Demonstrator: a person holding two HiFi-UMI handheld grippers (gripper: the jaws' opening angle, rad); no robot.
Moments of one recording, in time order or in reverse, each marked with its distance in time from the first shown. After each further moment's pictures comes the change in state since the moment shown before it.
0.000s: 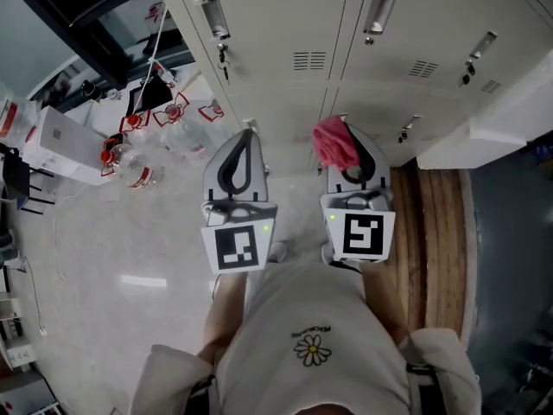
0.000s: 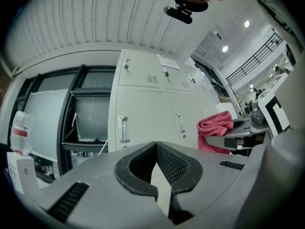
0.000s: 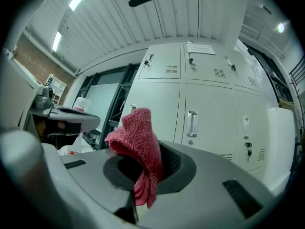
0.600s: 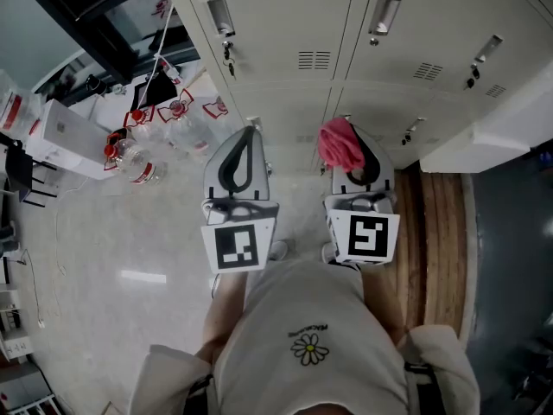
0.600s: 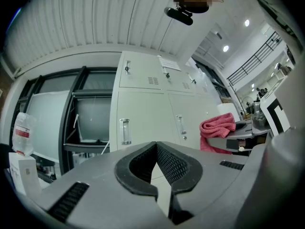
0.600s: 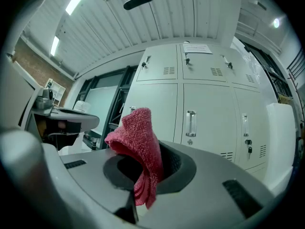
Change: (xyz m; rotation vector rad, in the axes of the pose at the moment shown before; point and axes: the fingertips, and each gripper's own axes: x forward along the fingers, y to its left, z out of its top) left arm -0.002 0.000 0.006 0.004 -0.003 0.019; right arm -0.004 -0.004 0.000 0.049 -0.012 0.004
